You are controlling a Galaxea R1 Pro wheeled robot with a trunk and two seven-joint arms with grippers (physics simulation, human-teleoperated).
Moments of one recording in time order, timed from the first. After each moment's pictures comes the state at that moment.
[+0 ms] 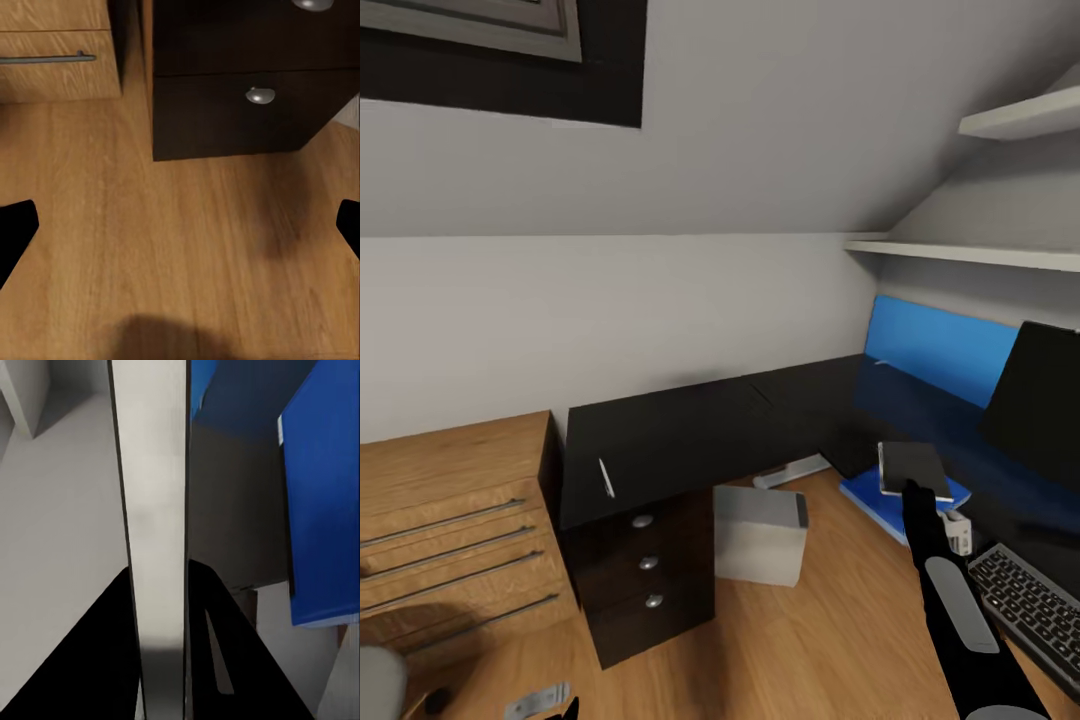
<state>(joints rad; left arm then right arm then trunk) 0.06 -0.12 0.34 -1.11 -0.05 0.14 -0.08 -0.42 -0.05 -0.21 -1.10 -1.31 -0.15 -0.02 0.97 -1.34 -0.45</state>
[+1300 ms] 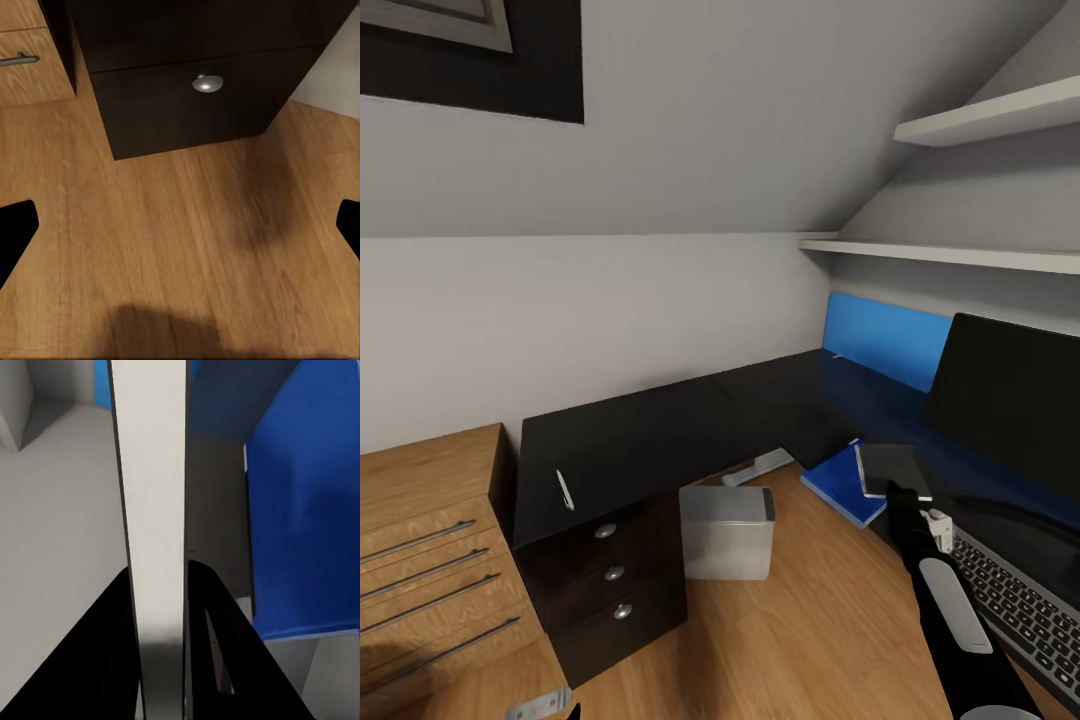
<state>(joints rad) 0.06 -0.13 0.34 -1.09 -0.05 0.14 -0.08 -0.42 -0.04 -0.21 -1.09 -1.31 -0.03 -0.02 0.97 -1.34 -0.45</state>
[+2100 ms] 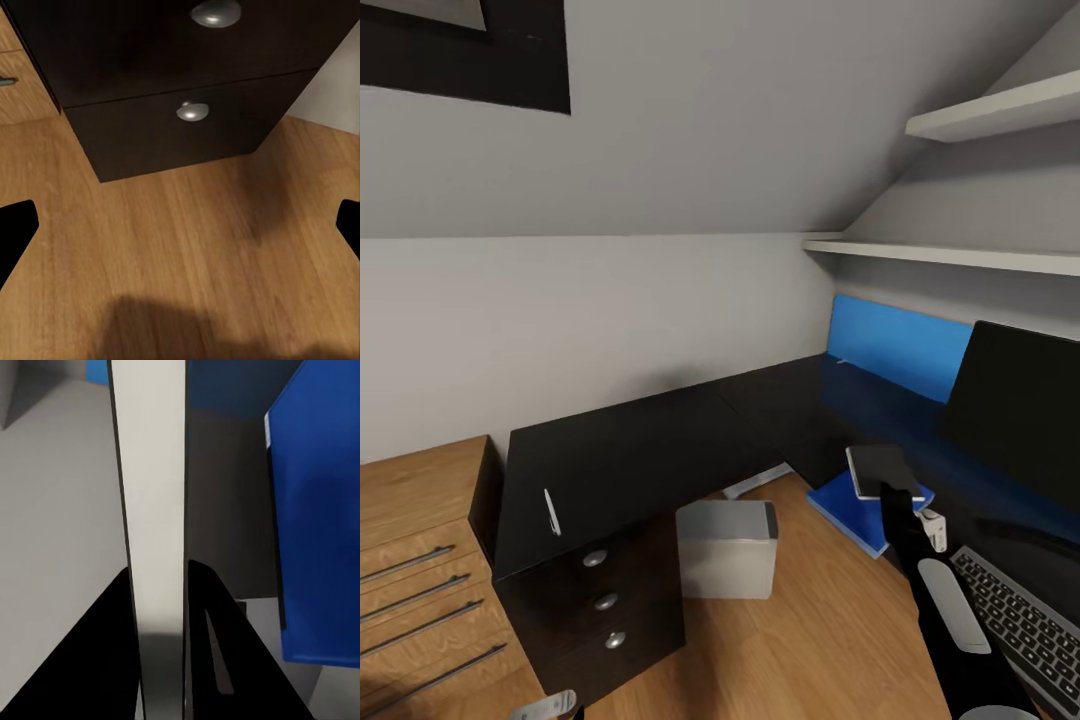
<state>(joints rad) 0.06 -0.13 0.32 -1.07 -0.05 0.14 -0.08 -0.42 -0.04 -0.20 -1.09 -1.31 0.01 -0.03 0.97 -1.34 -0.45</state>
